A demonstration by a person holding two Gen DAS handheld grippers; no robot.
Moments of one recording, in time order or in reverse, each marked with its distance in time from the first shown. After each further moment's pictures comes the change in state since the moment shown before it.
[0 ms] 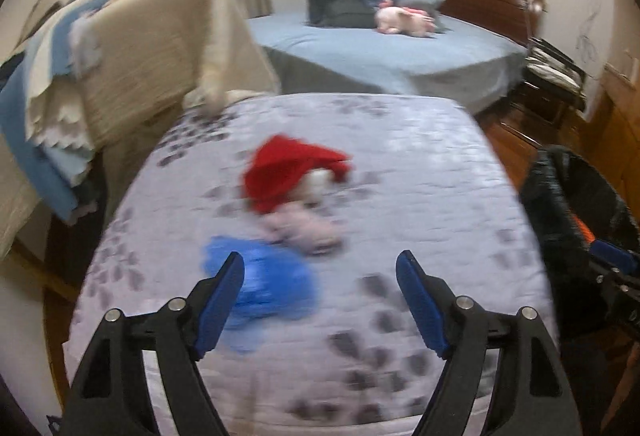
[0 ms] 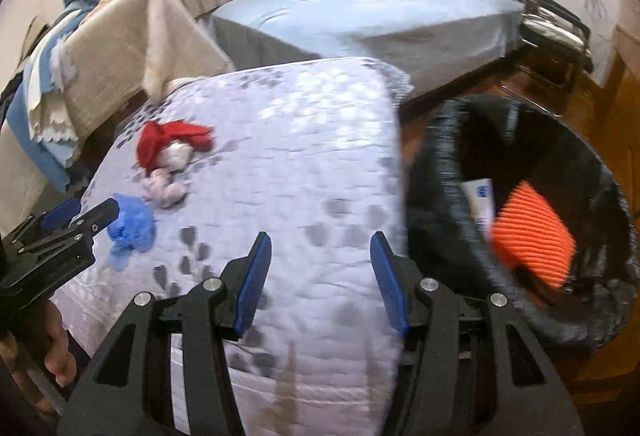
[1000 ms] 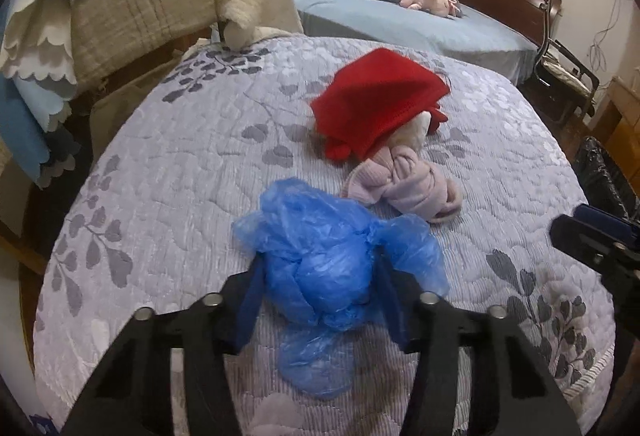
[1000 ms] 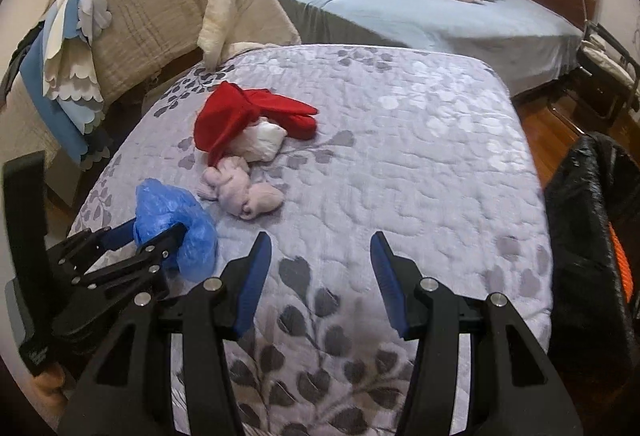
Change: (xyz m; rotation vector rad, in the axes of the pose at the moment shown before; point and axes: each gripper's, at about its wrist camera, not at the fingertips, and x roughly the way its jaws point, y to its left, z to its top) left arm 0.083 0.075 -0.029 -0.058 0.087 -0.080; right arm 0.079 0.115 0.016 -0.117 0.034 0.075
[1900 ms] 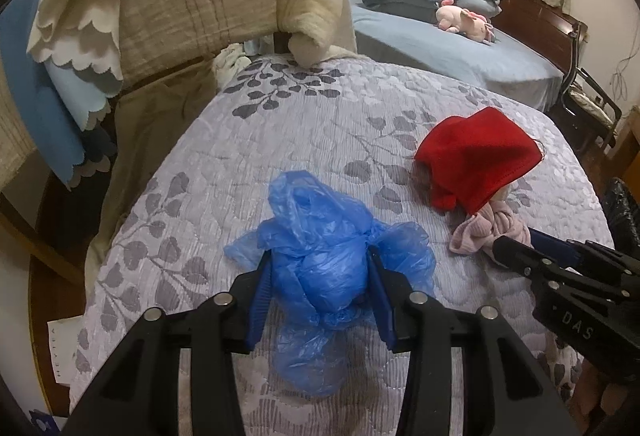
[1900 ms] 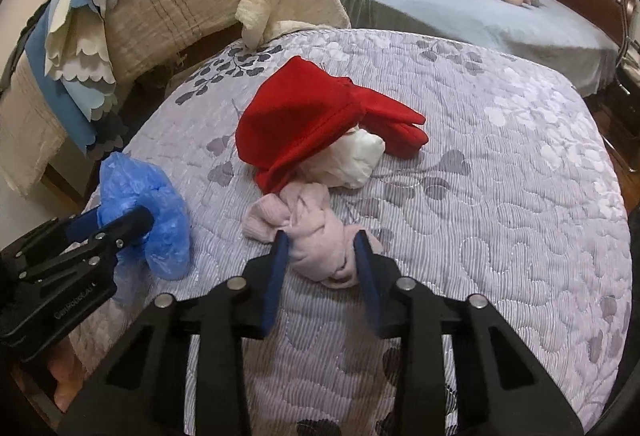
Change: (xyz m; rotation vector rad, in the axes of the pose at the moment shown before) left arm -0.001 0.072 0.021 -0.072 -0.041 0.062; right arm 0.071 0.055 0.025 -0.073 0.026 0.083
